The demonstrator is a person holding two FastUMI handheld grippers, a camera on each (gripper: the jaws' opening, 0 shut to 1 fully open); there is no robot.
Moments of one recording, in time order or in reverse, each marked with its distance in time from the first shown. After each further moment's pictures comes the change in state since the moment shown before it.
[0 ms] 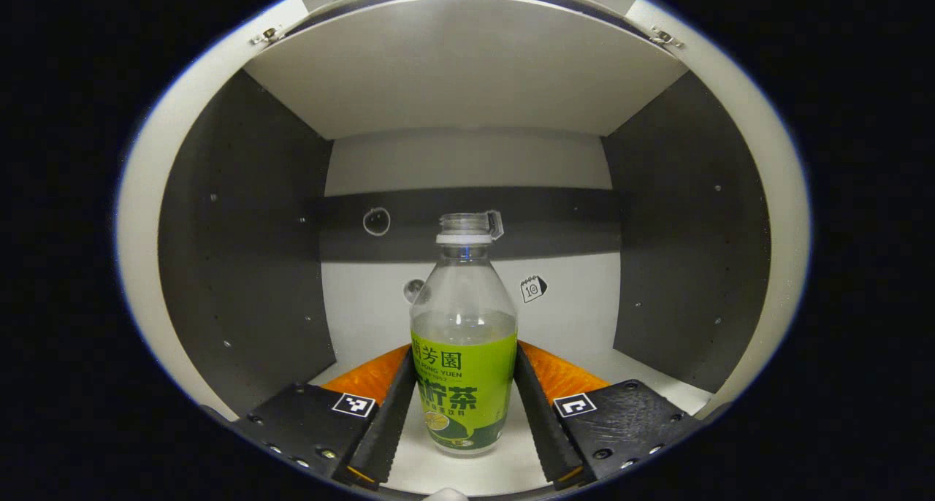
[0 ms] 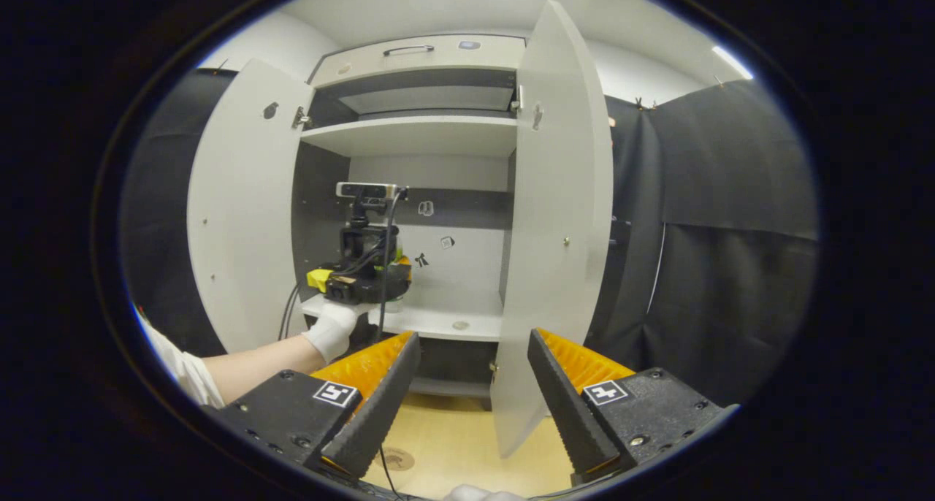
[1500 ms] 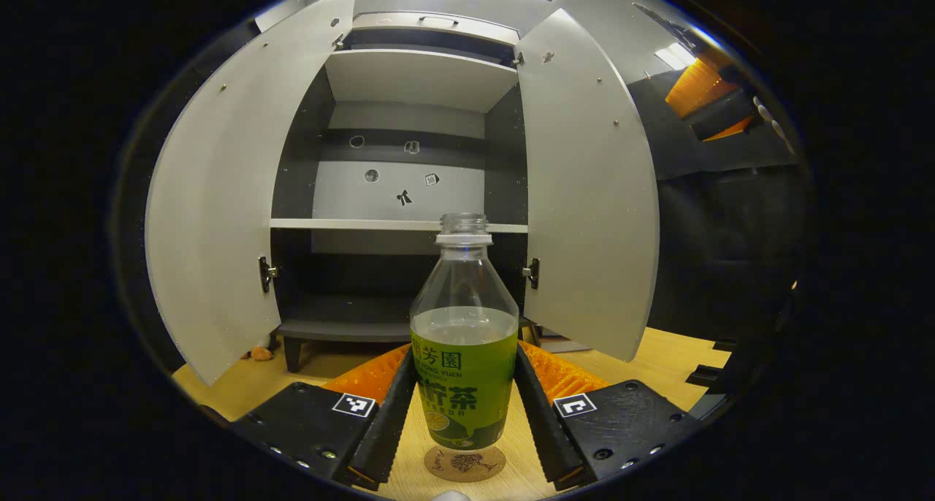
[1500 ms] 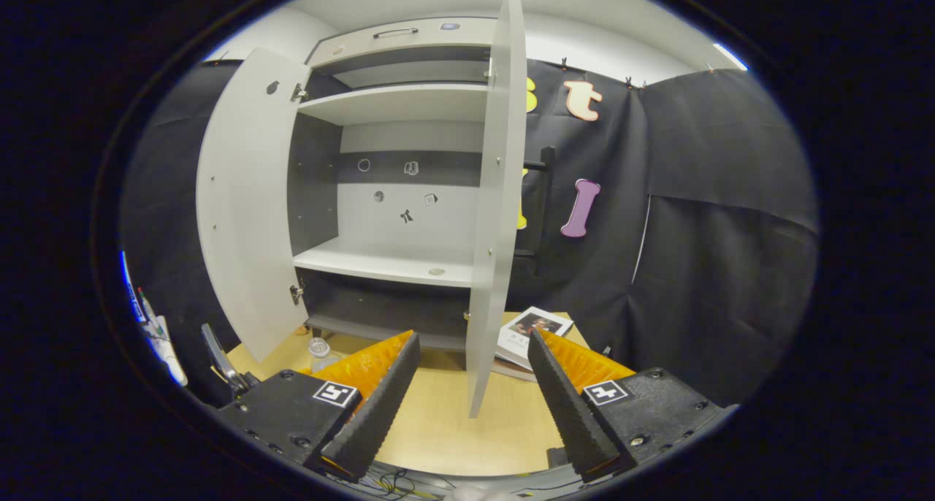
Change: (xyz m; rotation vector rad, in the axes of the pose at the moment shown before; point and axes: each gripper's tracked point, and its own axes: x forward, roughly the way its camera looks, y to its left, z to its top) left arm -0.335 -0.082 -0.221 -0.088 0.100 -0.309; right arm -0.054 -0.058 -0.075 -0.021 0.139 -0.026
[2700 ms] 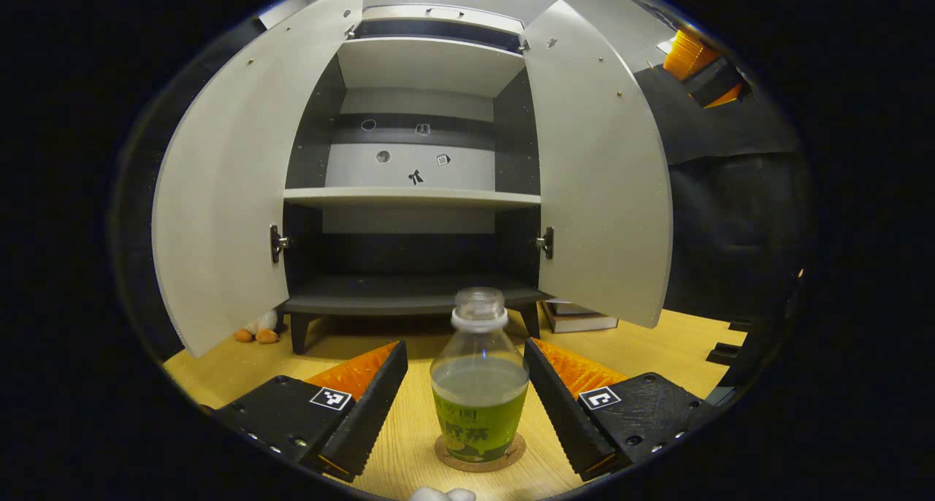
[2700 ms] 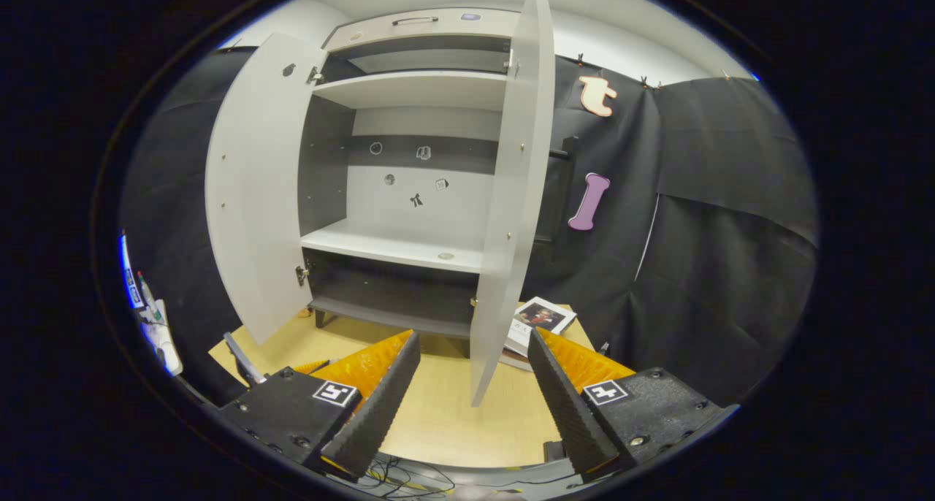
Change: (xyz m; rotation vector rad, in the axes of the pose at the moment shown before) left arm -0.005 0.019 -0.012 0.011 0.009 0.059; right arm -0.005 0.013 -0.010 -0.041 0.032 0.016
